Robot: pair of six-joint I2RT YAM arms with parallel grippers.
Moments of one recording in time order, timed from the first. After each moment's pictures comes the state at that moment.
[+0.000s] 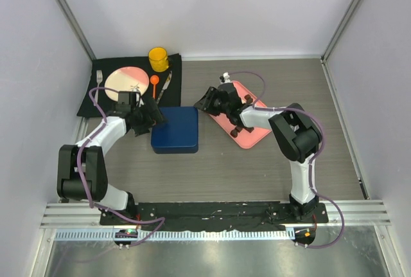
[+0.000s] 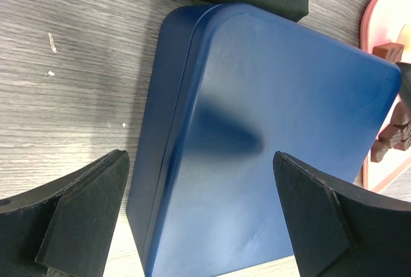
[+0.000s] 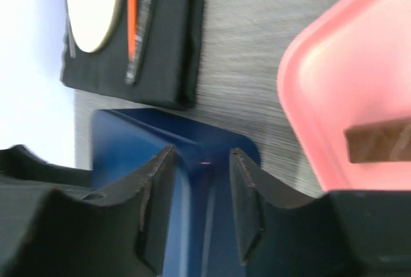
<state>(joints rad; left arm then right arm) -0.07 1.48 0.88 -0.33 0.23 -0.54 0.59 2.01 1.21 0.34 -0.14 0.88</state>
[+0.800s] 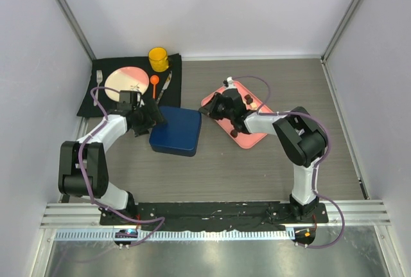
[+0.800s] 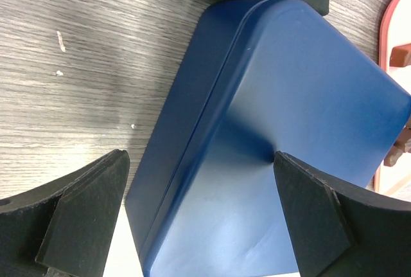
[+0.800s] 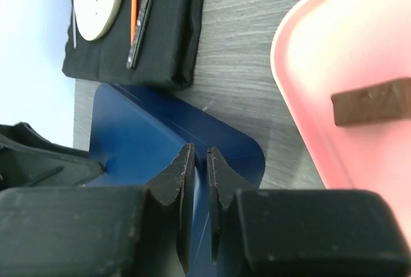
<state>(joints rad) -0.07 1.51 0.90 -0.35 0.22 -0.53 0.59 1.95 1.08 0.43 -0.13 0.87</state>
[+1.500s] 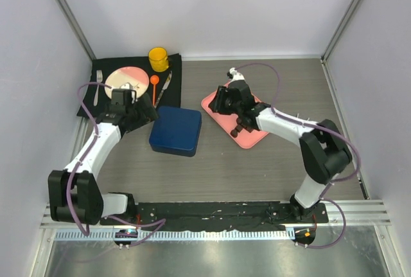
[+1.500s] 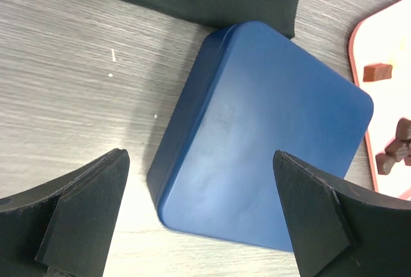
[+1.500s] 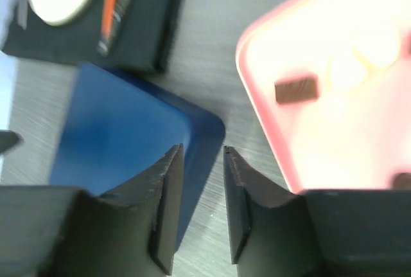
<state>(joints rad) -0.09 1.29 0.90 -0.43 0.07 -0.50 0.59 1.72 1.11 0.08 -0.02 0.61</state>
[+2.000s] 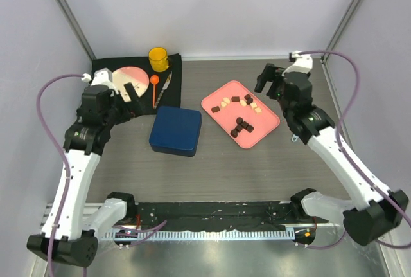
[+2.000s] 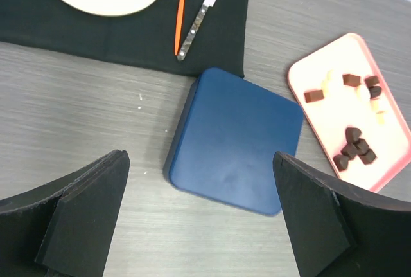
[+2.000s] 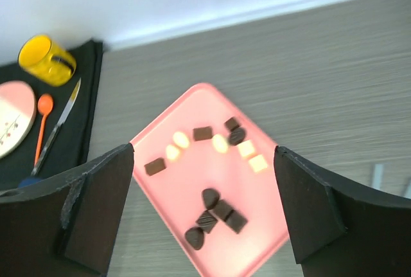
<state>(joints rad) -0.14 0.97 1.15 -0.72 -0.07 -0.40 0.43 1.17 1.11 -0.21 0.36 0.38</state>
